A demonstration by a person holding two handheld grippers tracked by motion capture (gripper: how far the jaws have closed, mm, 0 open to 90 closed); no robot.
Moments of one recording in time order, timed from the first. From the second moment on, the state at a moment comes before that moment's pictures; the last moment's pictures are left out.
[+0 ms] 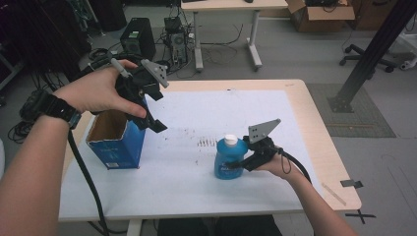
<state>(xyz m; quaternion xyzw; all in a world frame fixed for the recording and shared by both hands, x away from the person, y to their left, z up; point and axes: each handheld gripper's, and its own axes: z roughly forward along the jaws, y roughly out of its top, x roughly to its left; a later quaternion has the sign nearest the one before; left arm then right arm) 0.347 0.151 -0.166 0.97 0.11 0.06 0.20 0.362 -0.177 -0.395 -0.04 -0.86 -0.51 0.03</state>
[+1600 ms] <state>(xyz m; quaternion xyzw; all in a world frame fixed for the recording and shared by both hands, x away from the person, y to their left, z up) 0.334 0.117 -0.133 0.98 0.07 0.08 0.19 0.375 -0.074 -0.244 0.02 -0.89 -0.45 0.03</state>
